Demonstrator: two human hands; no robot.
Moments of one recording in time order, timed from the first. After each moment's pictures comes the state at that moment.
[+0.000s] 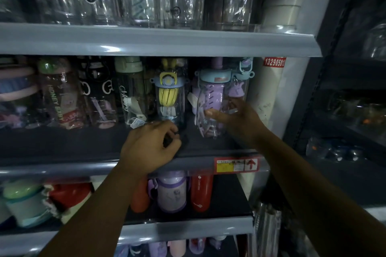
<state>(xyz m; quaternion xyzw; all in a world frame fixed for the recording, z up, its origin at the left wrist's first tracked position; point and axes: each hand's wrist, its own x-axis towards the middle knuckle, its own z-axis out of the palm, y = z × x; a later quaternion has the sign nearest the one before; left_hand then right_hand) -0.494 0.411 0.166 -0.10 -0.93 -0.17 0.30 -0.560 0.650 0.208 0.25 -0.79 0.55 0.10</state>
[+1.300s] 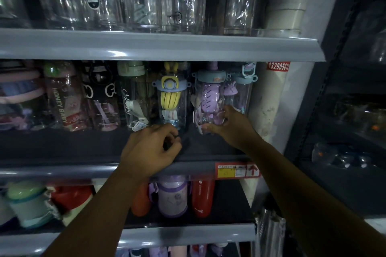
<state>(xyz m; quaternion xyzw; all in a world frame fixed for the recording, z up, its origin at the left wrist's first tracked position) -0.493 0.415 0.168 -0.07 -0.94 -0.17 0.29 -0.585 0.643 0.192 0.24 -0.85 0.44 0.12</state>
